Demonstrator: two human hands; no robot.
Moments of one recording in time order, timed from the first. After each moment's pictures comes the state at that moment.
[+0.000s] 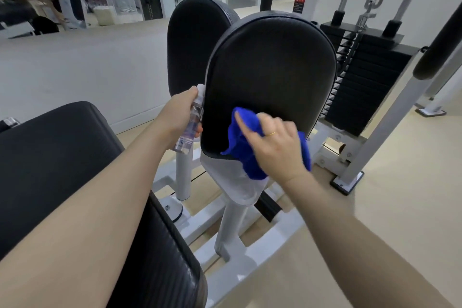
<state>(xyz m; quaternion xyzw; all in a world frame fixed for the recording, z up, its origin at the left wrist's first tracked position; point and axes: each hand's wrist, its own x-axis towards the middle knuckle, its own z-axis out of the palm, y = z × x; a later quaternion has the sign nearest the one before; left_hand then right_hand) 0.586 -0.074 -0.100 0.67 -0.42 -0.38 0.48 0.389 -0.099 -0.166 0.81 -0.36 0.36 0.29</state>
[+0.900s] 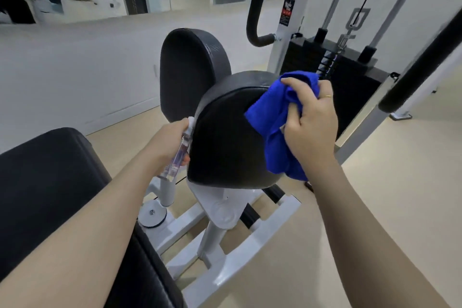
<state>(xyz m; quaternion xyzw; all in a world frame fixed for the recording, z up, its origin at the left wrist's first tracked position) 0.587 -0.090 -0.075 0.70 -0.37 -0.46 0.40 0.354 -0.114 -0.012 0.74 -0.49 0.46 0.00</state>
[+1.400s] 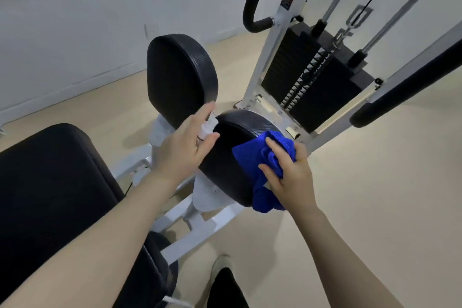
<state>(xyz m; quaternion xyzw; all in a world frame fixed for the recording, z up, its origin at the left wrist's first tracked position) 0.530 -0.074 0.021 0.64 -0.63 -0.17 0.41 0.303 -0.094 0.007 0.82 -0.51 0.25 -0.09</state>
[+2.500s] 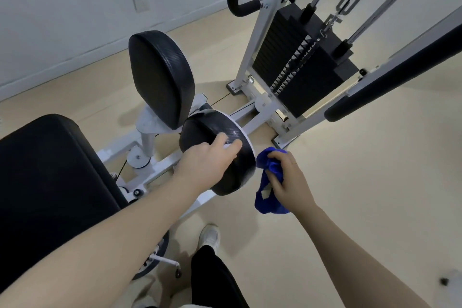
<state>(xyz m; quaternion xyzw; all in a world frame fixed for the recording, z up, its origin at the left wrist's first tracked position) 0.440 -0.083 0.060 0.62 -0.78 -0.03 0.11 0.225 -0.103 0.060 0.77 -0.55 0.14 -0.30</state>
